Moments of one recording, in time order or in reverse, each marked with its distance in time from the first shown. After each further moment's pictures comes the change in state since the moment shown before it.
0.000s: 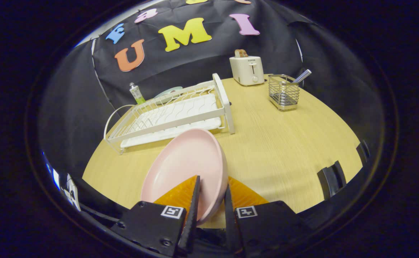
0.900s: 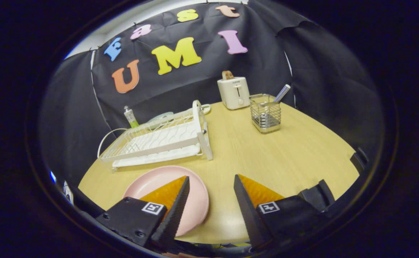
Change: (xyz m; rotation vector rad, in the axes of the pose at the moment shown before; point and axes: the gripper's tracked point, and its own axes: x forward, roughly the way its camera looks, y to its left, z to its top) arm -0.009 -0.058 0.050 0.009 -0.278 -0.006
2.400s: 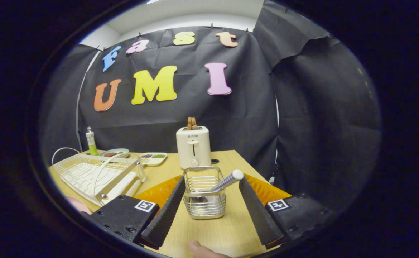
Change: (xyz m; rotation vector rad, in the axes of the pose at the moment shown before) arm 0.110 -0.152 0.178 -0.150 -0.402 -0.172
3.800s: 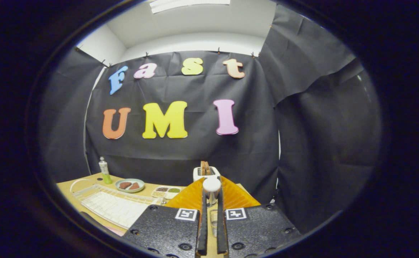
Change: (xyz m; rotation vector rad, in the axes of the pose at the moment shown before) arm -0.109 0.071 0.149 -0.012 -0.139 0.068
